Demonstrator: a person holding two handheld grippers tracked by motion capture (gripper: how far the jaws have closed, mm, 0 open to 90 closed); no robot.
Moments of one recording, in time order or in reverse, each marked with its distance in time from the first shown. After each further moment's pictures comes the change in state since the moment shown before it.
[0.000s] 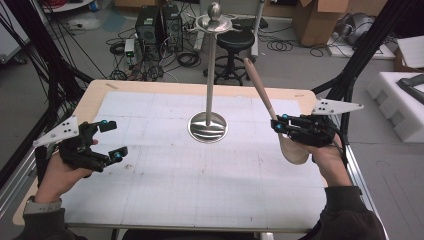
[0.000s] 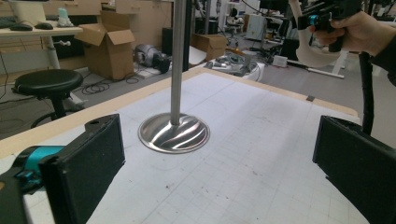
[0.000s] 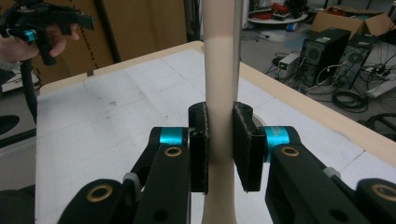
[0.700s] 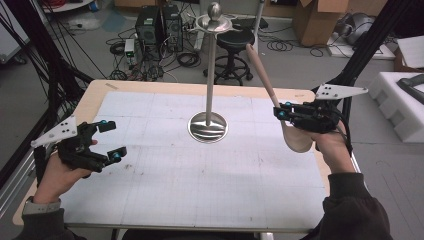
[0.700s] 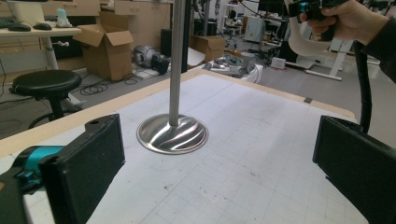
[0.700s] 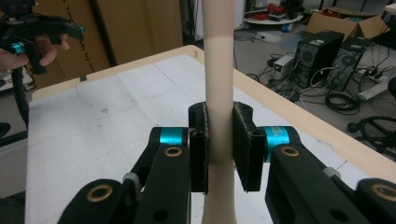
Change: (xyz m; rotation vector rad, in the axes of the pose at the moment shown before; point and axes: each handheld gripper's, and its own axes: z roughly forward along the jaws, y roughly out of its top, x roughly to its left) left arm 0.000 0.000 -0.002 -0.006 -0.003 -0.005; right arm -0.016 0.027 0.000 0.013 -0.014 -0.010
